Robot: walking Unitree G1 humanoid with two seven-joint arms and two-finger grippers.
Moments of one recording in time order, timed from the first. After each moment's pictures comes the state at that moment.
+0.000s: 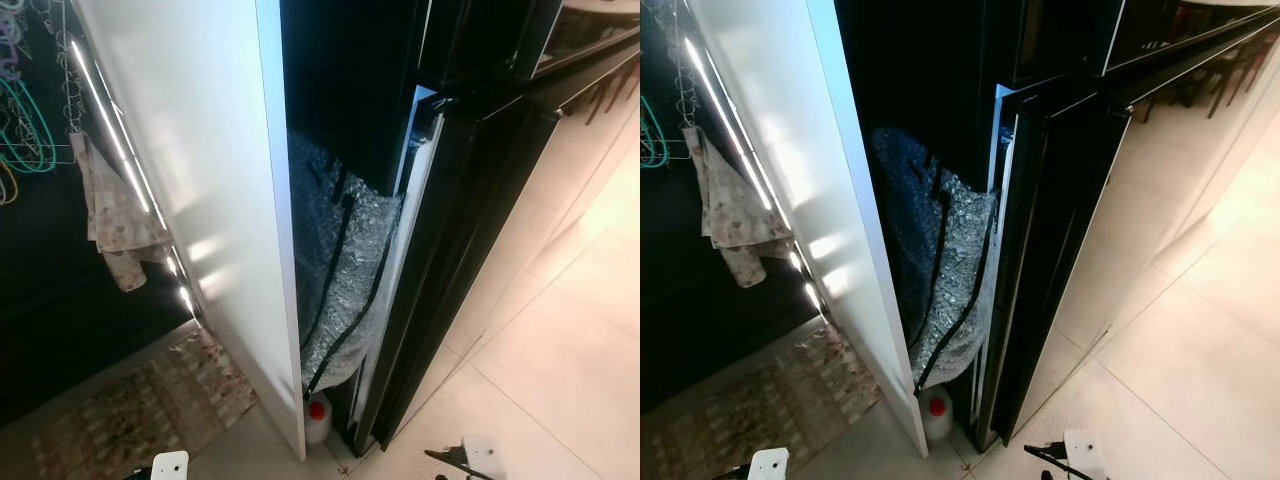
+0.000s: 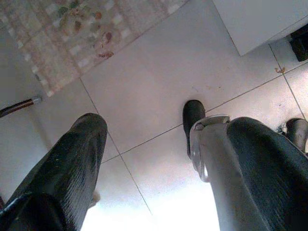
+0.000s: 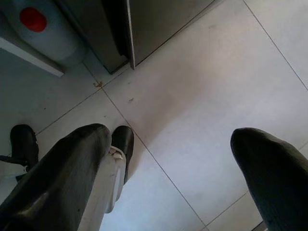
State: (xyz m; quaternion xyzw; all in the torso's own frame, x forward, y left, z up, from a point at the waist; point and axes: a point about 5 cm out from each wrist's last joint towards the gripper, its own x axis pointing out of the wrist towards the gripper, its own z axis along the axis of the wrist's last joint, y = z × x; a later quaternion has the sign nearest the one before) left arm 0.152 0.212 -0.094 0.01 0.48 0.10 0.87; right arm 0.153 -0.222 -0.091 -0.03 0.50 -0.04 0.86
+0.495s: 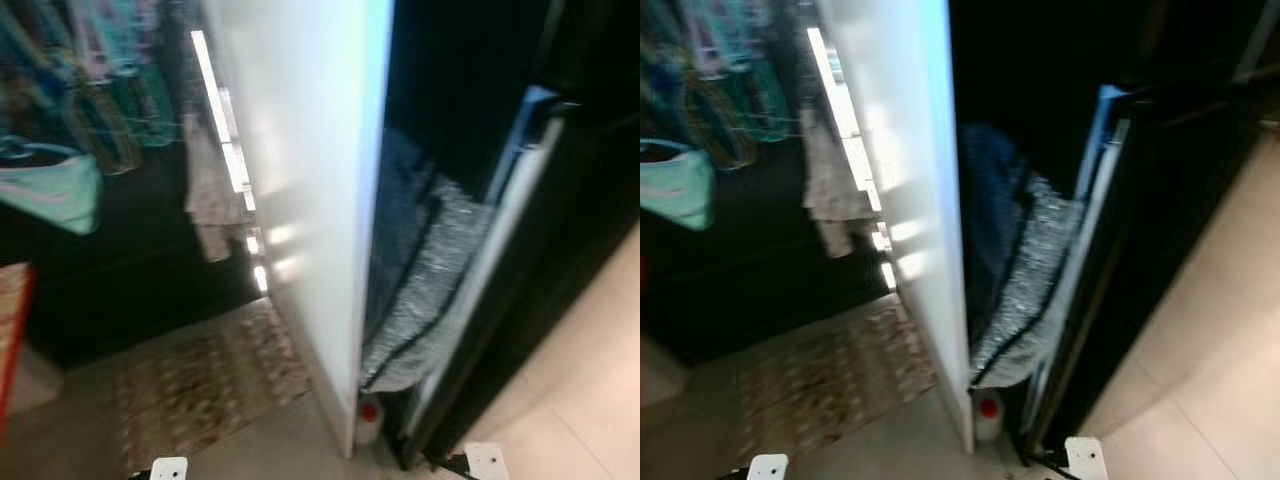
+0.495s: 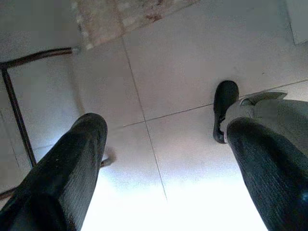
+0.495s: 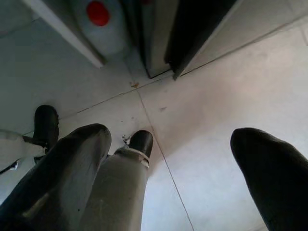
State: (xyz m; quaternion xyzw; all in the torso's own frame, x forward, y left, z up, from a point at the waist) left arm 0.146 0.217 -0.095 0.04 0.50 0.08 0.86; right arm 0.143 -0.222 -0.096 -0.03 0.52 -0.05 0.85
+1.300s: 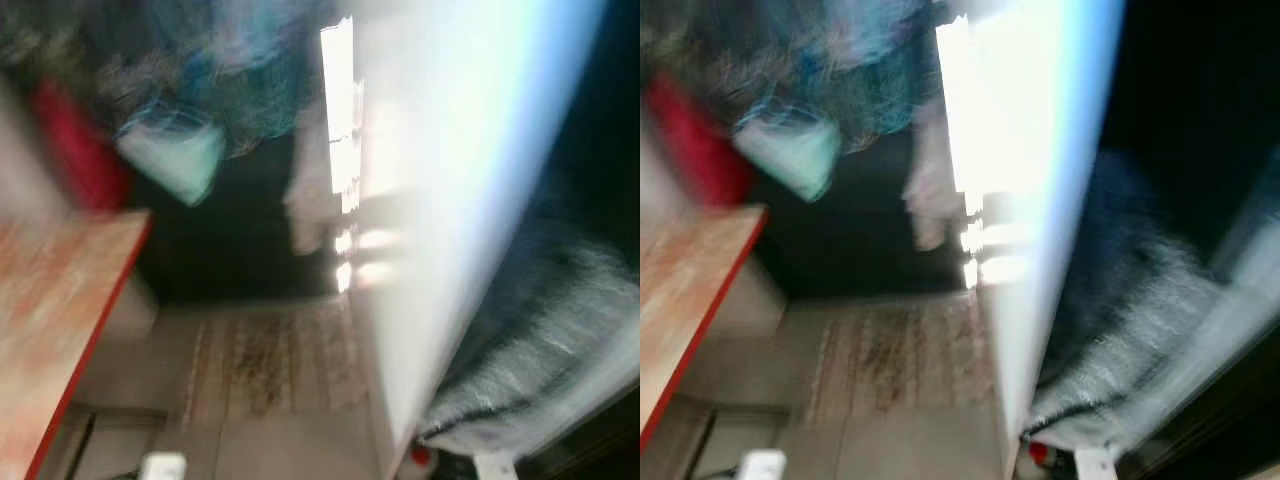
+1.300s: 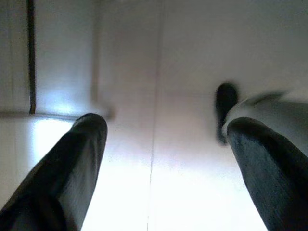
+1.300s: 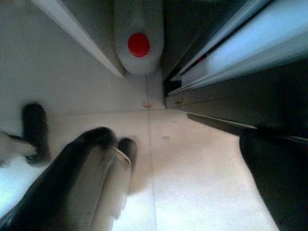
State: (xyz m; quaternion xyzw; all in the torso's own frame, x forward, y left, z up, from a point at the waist) left arm 0.139 0.246 -0.091 0.05 0.51 0.08 0.86; right arm 0.135 -0.224 -0.098 -0.04 0.54 -0.05 0.84
